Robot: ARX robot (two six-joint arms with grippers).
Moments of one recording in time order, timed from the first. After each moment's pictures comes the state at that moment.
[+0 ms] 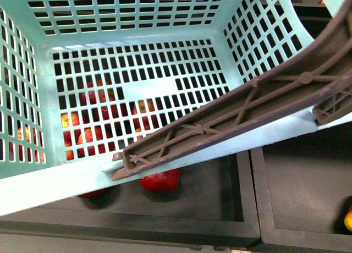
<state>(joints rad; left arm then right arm) -0.64 1.56 1.31 -0.32 0.20 -0.87 0.00 0.00 0.02 0.00 0.00 0.00</state>
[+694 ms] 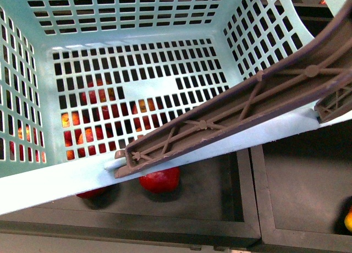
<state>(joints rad) -0.64 1.56 1.31 -0.32 0.19 -0.87 -0.05 0.48 0.24 -0.54 0.08 0.44</state>
